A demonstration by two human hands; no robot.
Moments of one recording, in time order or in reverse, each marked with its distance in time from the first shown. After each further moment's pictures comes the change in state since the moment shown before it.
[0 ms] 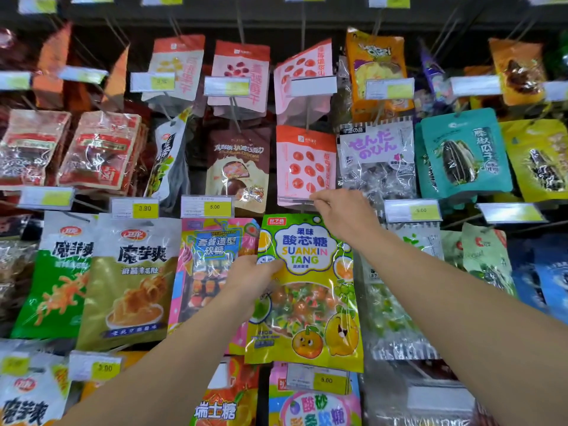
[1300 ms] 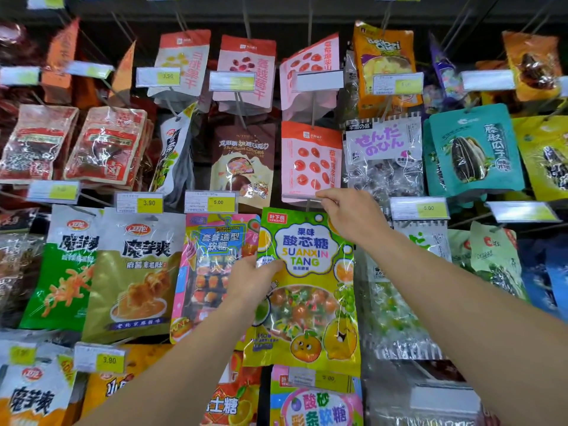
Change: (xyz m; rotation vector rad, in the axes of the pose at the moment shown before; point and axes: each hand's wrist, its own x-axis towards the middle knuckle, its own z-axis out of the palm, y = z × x) left_hand -0.008 -0.011 0.000 -0.058 0.004 0.059; right_hand -0.003 0.006 0.001 0.024 -0.029 -0.005
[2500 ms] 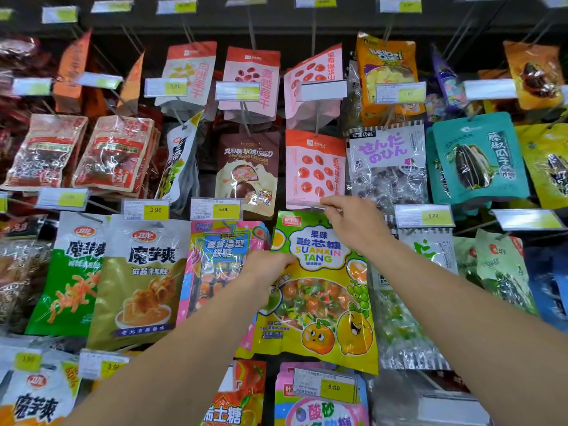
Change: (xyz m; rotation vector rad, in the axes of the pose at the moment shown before) left_hand 0.007 0.041 0.008 0.069 -0.054 -0.191; right_hand -0.001 0.001 0.004 0.059 0.019 -0.008
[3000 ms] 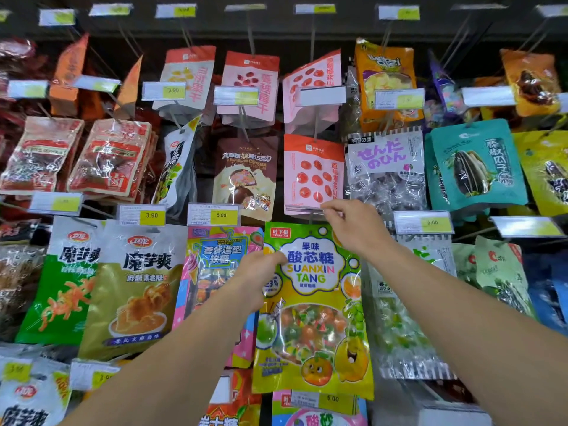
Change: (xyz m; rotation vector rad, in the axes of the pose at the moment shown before) left_hand 0.016 -0.003 -0.005 -0.098 -0.042 0.010; right_hand 0.008 0.006 0.001 0.036 0.012 0.005
